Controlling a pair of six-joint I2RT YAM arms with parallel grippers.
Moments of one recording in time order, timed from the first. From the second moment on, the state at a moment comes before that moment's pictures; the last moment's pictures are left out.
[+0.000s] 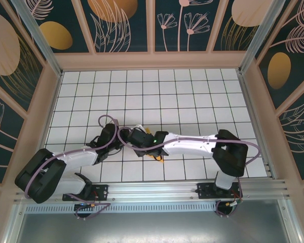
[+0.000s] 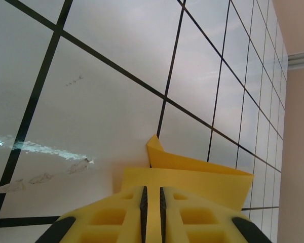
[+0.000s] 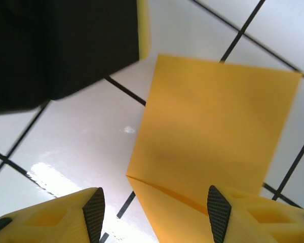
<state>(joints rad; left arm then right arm) -0.60 1.30 0.35 0.35 0.08 -1.18 1.22 1.69 1.15 -0.53 0.32 0.46</state>
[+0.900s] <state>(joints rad) -0.59 1.33 0.38 0.36 0.20 -1.13 0.91 1.48 0.81 -0.29 -0.27 0.66</state>
